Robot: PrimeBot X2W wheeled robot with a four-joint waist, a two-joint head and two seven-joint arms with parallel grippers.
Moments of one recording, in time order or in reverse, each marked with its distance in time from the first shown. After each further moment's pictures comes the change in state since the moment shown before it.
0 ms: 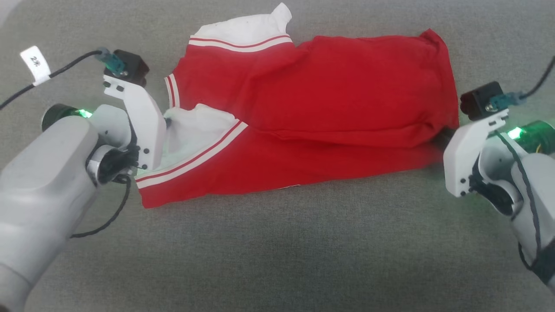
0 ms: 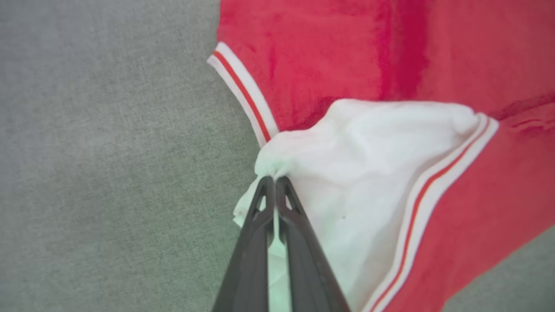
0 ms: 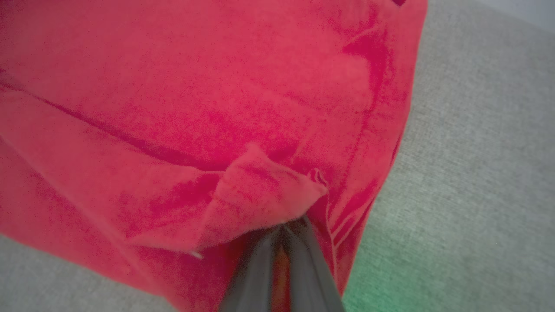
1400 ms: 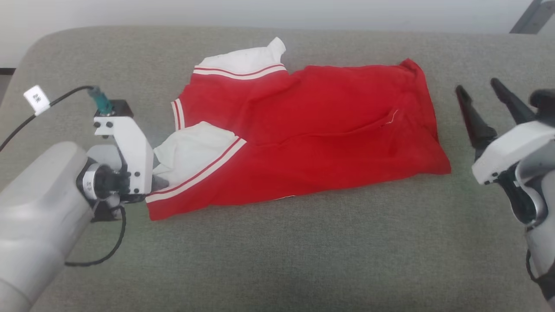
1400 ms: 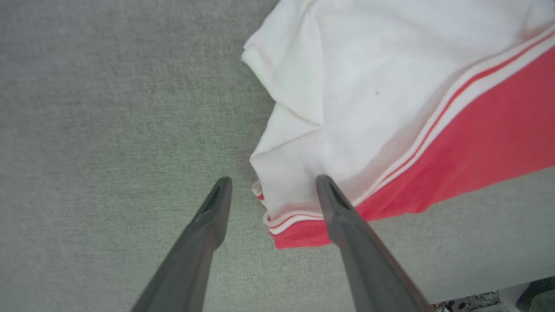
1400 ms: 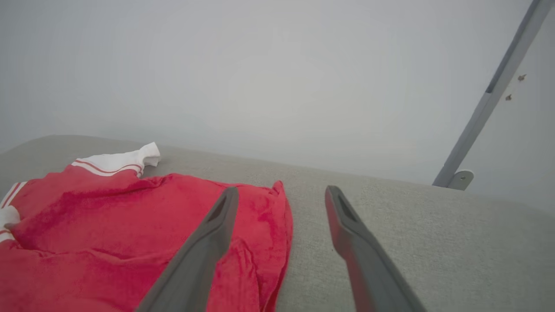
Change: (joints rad) left arm 0.069 -0.016 0.015 0.103 -0.173 0.114 0.306; right arm 0.131 0.082 -0.335 -0.089 -0.139 0.000 -0.361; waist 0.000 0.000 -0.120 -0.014
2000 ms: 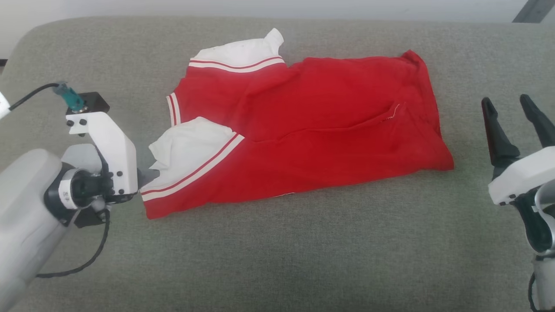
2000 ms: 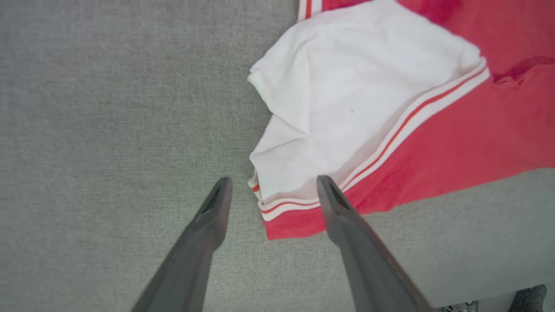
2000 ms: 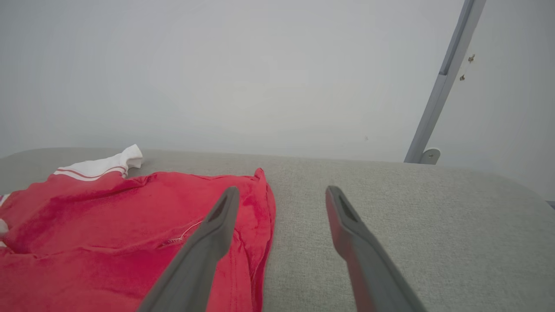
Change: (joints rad) left arm 0.109 0.171 0.096 -0.362 -0.060 0.193 -0.039; right arm 0.215 0.133 -0.272 -0.324 -0.144 0.000 0.148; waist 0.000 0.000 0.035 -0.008
